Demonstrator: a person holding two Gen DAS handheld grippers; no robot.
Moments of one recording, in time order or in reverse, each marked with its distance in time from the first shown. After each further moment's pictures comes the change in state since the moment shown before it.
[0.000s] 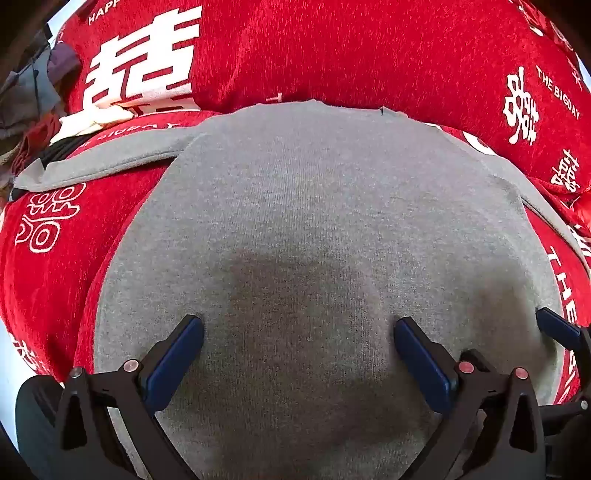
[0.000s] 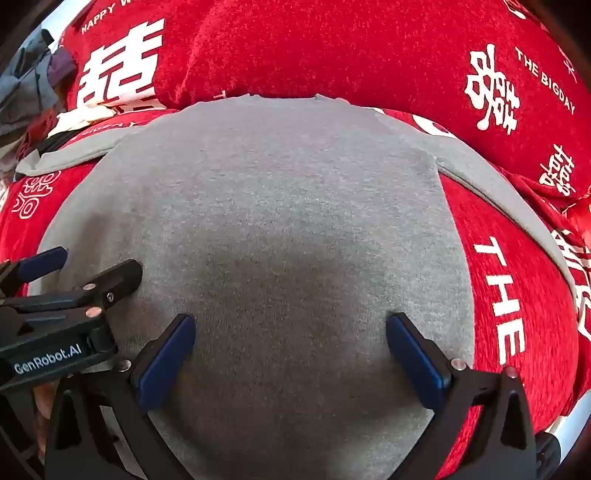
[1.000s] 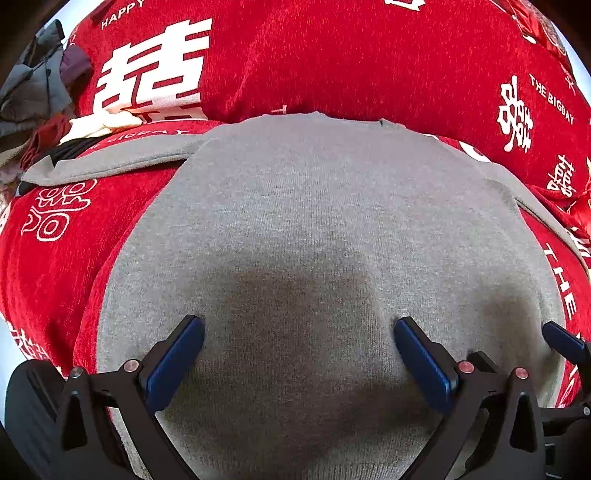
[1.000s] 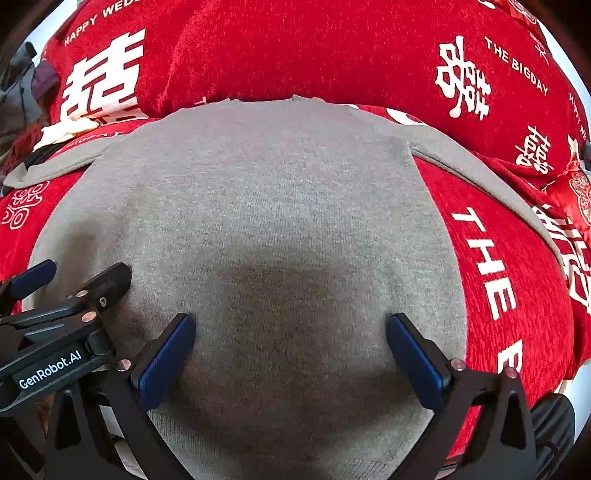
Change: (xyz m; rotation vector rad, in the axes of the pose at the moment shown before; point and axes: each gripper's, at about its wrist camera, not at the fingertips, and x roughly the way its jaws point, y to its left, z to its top) left arm -0.014 -0.001 -0.019 -0.006 -0.095 0.017; right arm -0.014 -0.002 -0.015 0.053 -0.030 -0.055
